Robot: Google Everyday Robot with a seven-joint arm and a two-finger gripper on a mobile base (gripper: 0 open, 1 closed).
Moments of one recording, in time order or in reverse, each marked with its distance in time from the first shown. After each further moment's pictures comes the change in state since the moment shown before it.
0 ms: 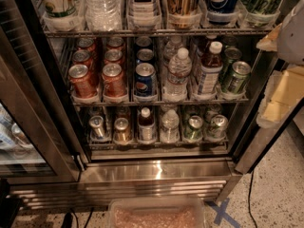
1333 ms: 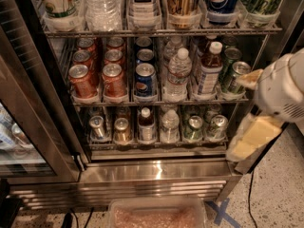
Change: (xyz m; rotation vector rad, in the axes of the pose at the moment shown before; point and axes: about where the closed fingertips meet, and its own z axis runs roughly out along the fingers) arm -0.015 0.047 0.063 -0.009 -0.193 0.045
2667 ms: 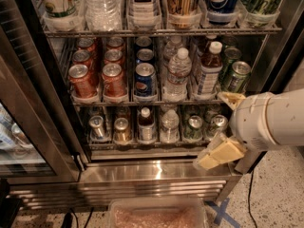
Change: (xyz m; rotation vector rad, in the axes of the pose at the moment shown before) arm -0.021 0.020 0.056 0.105 -0.248 0.103
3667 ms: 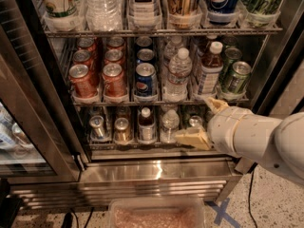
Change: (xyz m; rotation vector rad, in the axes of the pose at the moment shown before) arm -0.008 -0.025 0.055 0.254 -0.187 0.164
